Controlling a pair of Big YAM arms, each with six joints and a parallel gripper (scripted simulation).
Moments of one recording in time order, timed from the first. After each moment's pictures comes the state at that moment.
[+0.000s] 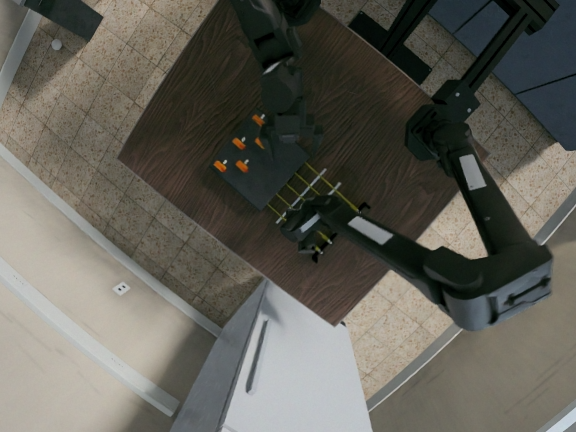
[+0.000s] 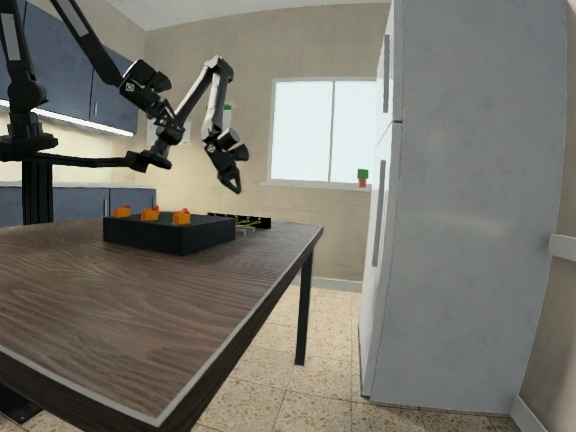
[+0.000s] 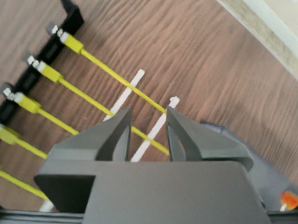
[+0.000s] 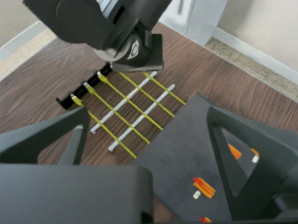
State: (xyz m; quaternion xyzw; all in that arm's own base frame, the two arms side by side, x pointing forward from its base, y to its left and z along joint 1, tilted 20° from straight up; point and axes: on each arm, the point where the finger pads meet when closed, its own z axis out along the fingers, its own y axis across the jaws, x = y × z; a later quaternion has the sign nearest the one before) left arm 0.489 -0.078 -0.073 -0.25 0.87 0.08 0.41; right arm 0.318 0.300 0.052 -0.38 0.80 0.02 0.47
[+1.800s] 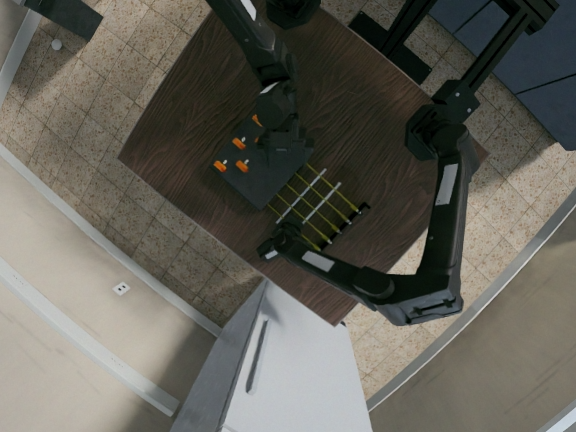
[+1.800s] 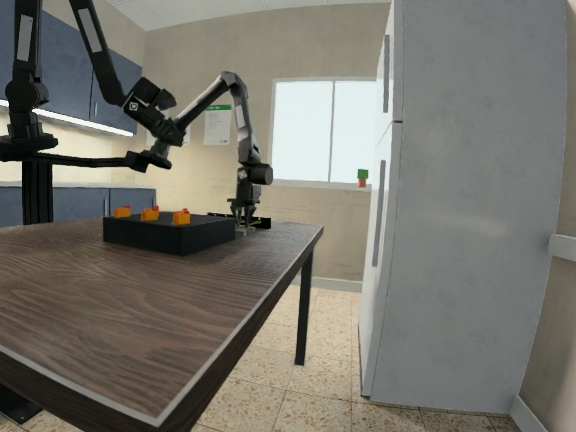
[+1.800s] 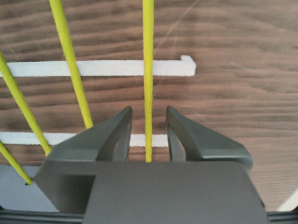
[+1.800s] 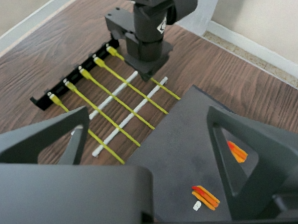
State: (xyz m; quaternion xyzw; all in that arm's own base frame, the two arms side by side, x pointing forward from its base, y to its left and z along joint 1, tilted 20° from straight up) left arm 0.536 -0.061 -0.183 -0.68 0.72 0.05 0.16; right arm 0.355 0.280 0.001 -0.36 0.80 0.01 0.48
